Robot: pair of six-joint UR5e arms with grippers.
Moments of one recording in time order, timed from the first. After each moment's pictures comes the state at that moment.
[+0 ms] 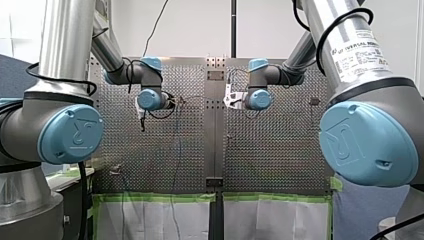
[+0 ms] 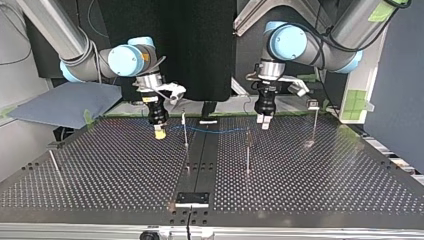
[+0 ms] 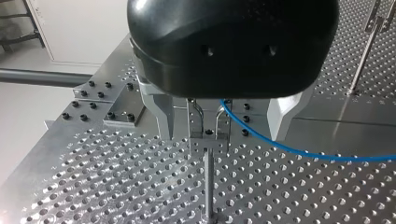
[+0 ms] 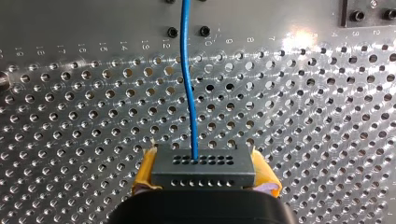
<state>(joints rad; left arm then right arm) -0.26 -1.69 -2.05 -2.47 -1.71 -1.71 2.13 -1.12 1.59 -0.52 1.58 1.63</state>
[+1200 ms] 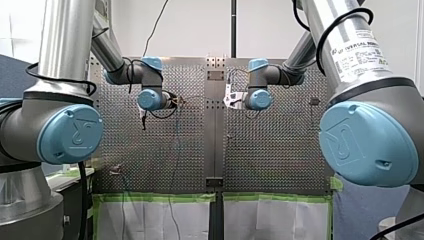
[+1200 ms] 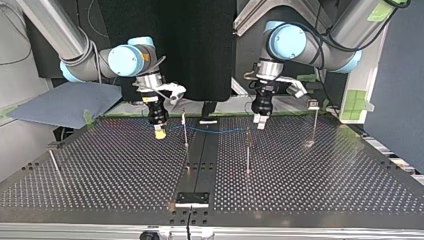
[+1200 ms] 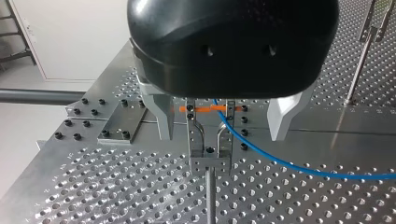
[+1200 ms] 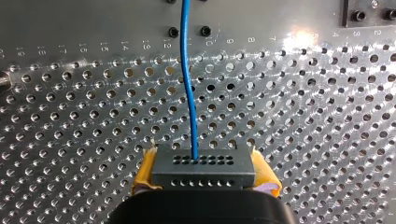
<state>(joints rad) -0.26 -1.69 -2.05 -2.45 -1.68 -1.67 2.13 -1.12 1.59 -0.52 1.58 1.63</state>
